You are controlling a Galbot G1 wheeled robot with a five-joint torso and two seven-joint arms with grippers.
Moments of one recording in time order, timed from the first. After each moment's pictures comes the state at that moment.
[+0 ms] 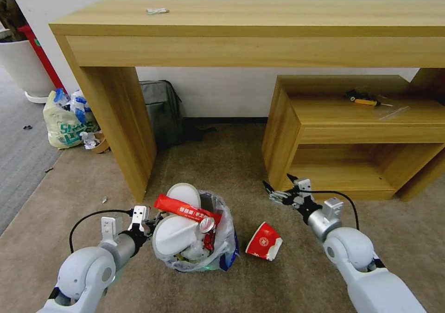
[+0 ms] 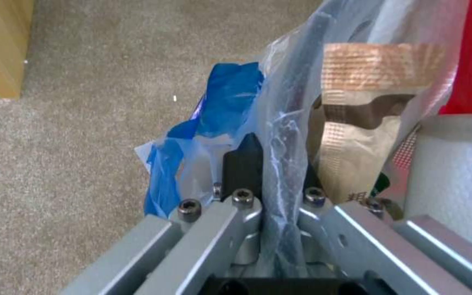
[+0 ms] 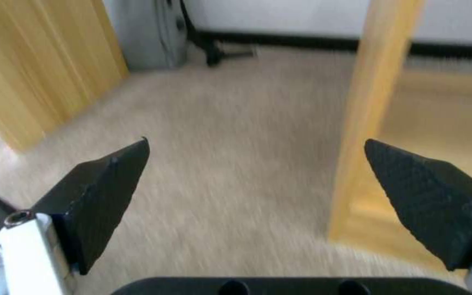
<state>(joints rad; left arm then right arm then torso) 1.43 -1.14 -0.58 -2.08 -0.65 0.74 0.06 -1.25 1.05 0.42 1.71 0.48 -0.20 -0.24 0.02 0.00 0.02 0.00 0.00</state>
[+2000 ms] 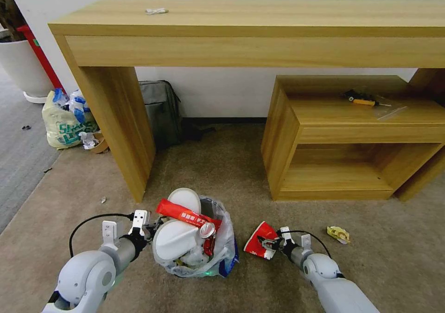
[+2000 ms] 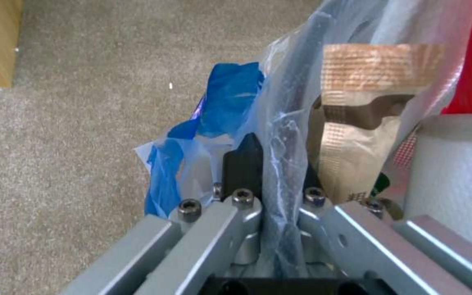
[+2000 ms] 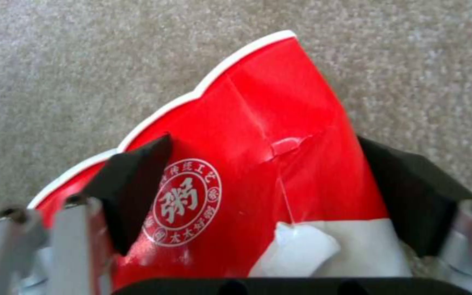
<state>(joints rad) 1.45 -1.13 -0.57 -2.08 -0.64 0.74 0.05 -1.01 1.24 0.25 1.03 0.42 -0.19 -0.35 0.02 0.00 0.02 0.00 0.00</state>
